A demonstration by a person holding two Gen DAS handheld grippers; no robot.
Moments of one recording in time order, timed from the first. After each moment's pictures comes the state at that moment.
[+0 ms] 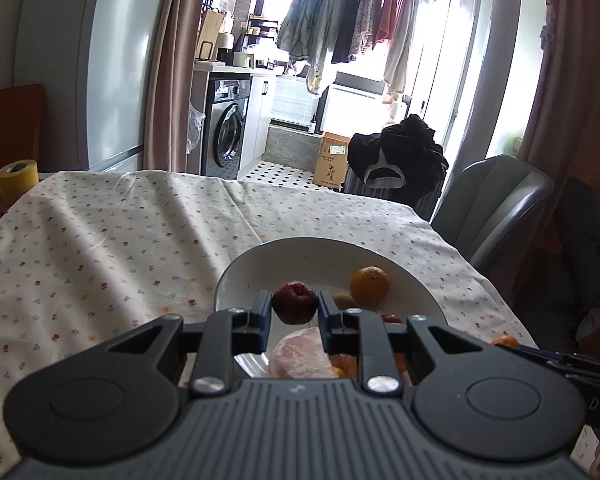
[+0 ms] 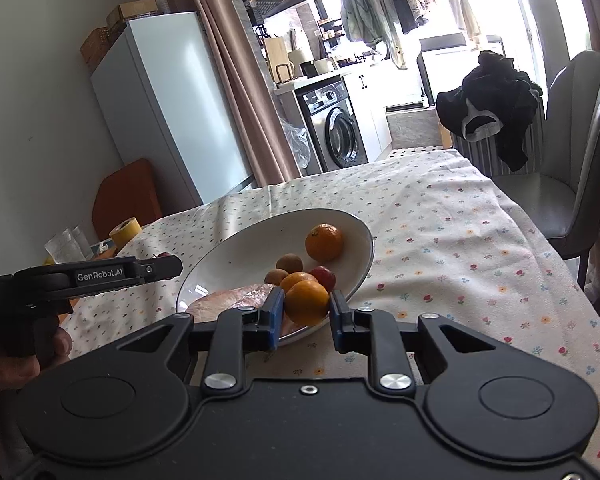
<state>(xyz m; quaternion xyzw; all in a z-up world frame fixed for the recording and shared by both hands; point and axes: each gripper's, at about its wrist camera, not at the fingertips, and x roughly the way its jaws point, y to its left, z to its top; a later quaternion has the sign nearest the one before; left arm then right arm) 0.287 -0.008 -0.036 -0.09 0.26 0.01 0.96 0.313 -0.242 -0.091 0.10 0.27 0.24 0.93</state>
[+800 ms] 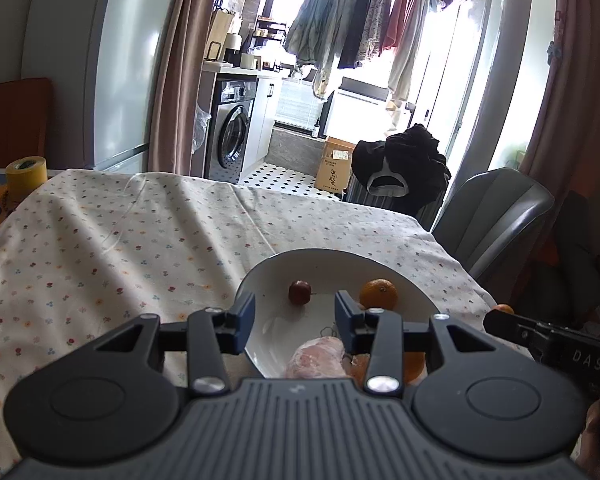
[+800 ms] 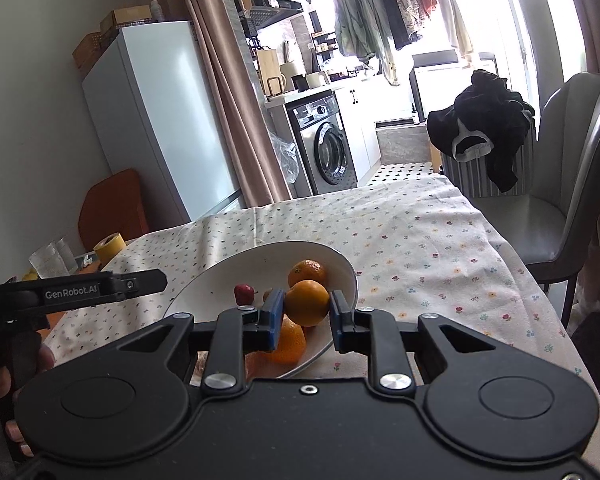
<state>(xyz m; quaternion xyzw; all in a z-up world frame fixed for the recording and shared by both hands) 0.278 0.014 -0.029 -0.11 0.26 0.02 0.96 0.335 -0.240 -0.077 0.09 0.25 0.23 0.94</state>
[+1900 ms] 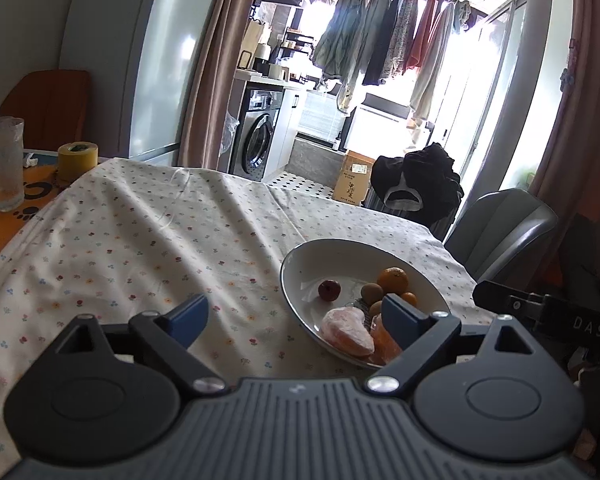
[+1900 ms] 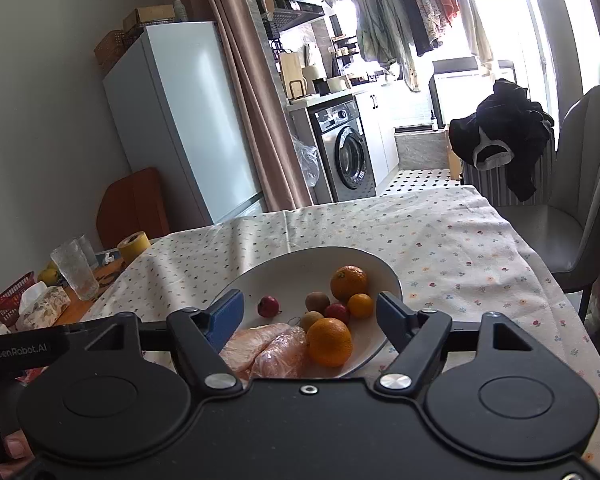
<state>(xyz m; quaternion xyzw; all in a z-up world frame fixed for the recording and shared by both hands) 0.207 0.033 -0.022 -0.14 0.24 0.05 0.96 0.313 -0.217 -0.060 0.08 0.24 0.25 0.93</state>
